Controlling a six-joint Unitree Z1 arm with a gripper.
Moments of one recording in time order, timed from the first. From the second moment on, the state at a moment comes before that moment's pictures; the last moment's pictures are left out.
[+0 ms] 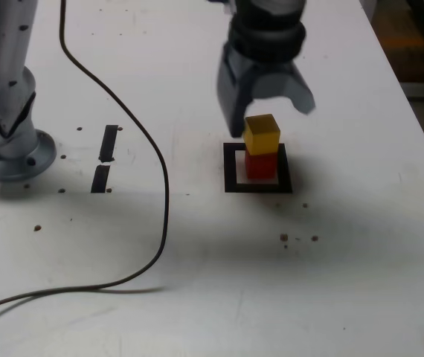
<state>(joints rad) -0.09 1.96 -1.62 1.35 0.07 -0.32</state>
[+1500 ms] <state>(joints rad) 0.71 2.35 -2.20 1.50 0.17 0.37</state>
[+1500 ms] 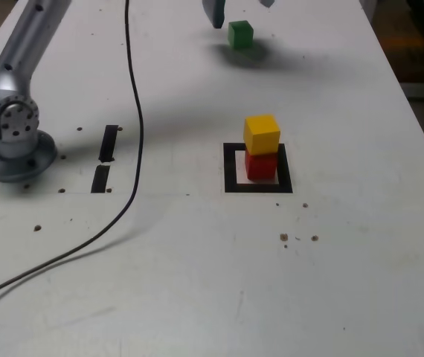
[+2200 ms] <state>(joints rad) 0.72 2.45 -2.22 1.47 0.17 0.35</state>
